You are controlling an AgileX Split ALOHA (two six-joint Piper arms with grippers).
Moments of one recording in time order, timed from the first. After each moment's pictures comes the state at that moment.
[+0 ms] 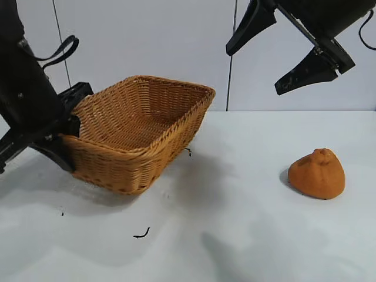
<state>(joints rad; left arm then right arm) -0.24 1.87 -1.24 -0.22 0.72 -1.00 0.13 1.70 -1.28 0.77 0.89 -0.32</state>
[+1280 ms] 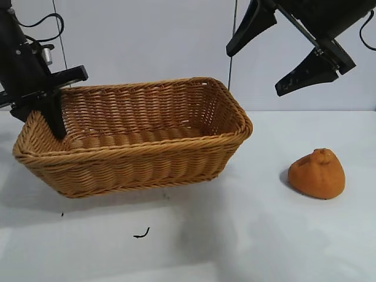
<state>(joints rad) -0.14 2.15 -1.60 -0.33 1.10 -0.09 0.13 1.70 -1.28 0.77 0.90 -0.32</state>
